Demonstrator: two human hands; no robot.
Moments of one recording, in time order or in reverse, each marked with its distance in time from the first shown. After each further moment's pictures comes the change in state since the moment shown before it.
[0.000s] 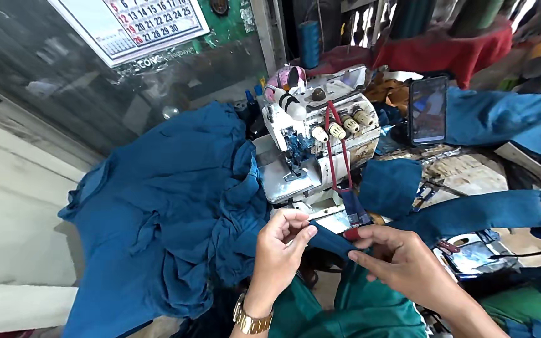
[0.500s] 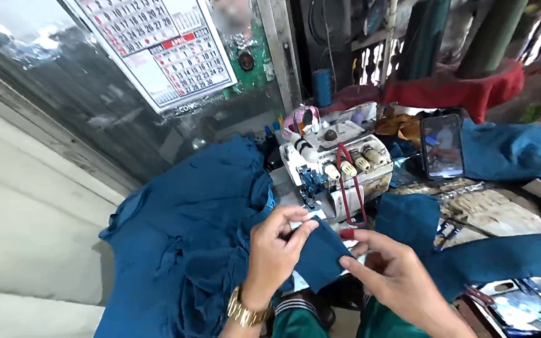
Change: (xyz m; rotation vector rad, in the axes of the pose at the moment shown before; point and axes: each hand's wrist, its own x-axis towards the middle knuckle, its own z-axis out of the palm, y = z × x) left_hand 0.068 0.028 -0.025 0.333 0.061 0.361; right_hand 0.050 -0.038 0.018 0.039 0.116 -0.123
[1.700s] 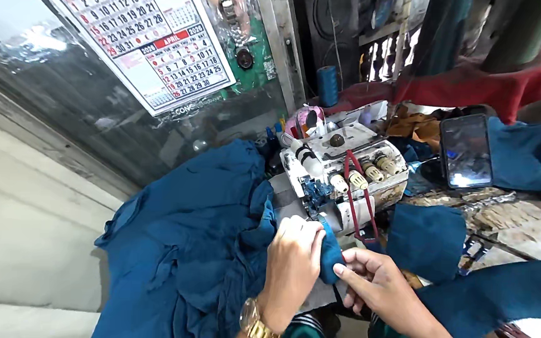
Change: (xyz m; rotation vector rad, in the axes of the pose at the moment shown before) left_hand 0.004 -0.027 0.035 0.604 -0.141 0.014; right_hand 0.027 0.051 0.022 0.339 -0.122 0.150
